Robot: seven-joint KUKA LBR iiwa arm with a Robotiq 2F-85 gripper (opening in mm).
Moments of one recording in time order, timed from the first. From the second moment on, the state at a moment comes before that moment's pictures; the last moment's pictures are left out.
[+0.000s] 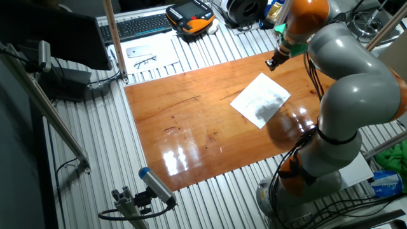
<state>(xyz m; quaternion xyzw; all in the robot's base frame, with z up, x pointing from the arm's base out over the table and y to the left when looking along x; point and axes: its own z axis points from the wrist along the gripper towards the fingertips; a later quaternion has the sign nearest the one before) 0.514 -0.102 0.308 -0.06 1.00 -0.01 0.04</state>
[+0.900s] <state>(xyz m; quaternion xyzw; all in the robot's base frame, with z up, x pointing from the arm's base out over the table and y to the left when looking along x) 0.504 -0.064 0.340 0.00 1.00 0.01 0.01</state>
